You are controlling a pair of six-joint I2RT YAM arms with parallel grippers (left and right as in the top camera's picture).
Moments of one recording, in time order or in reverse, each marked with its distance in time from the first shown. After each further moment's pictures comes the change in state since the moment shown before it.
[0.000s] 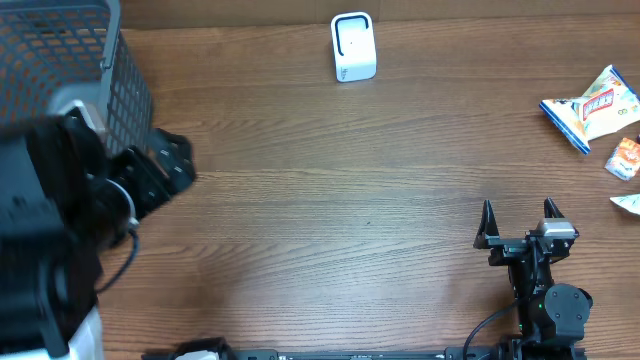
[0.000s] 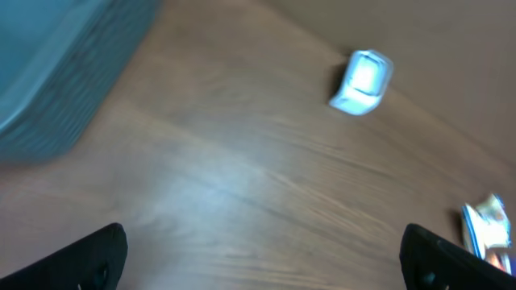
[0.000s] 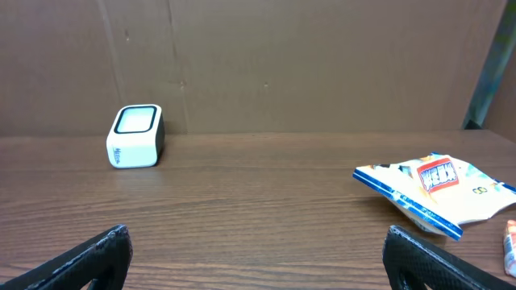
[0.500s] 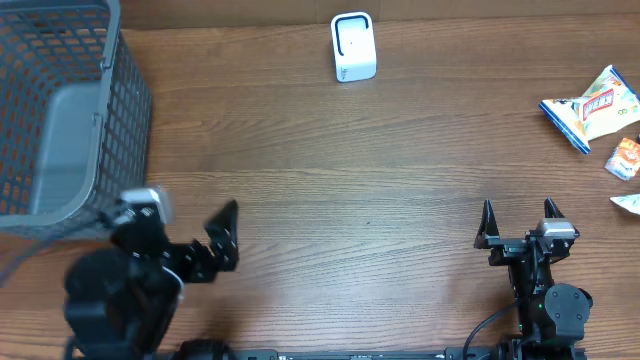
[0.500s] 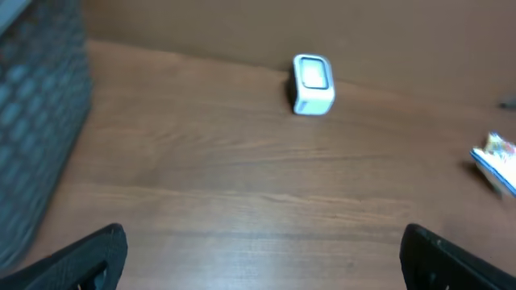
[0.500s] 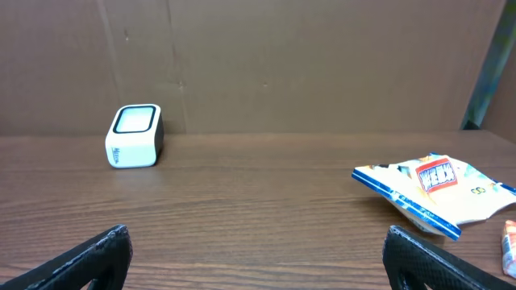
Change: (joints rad) left arm -0.098 -0.612 -0.822 0.563 0.064 0.278; right arm 0.000 0.000 0.000 0.001 0.002 -0.003
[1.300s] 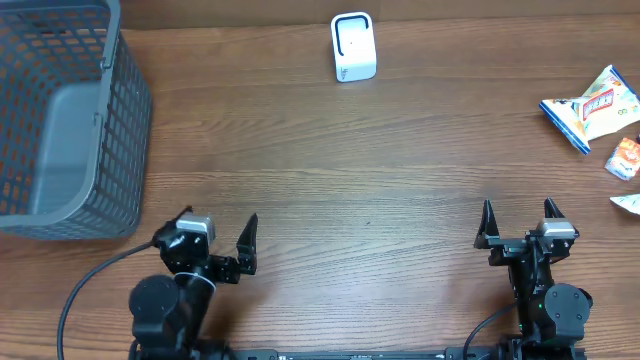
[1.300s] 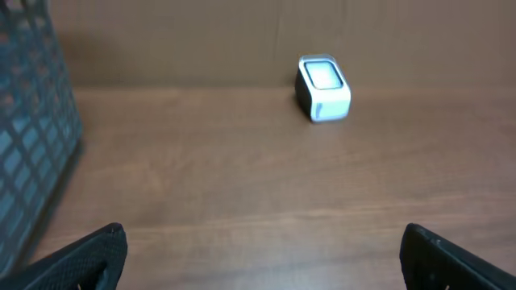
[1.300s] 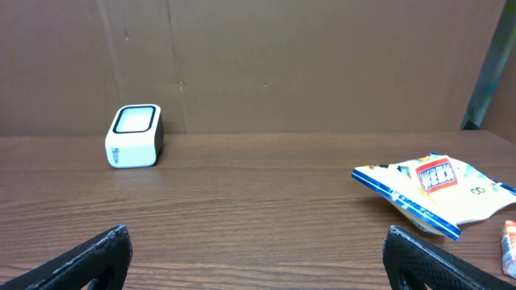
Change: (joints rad) left arm -0.028 -0.340 -0.636 0.492 -0.035 0.145; right arm 0.000 0.000 0.000 0.000 0.000 0.000
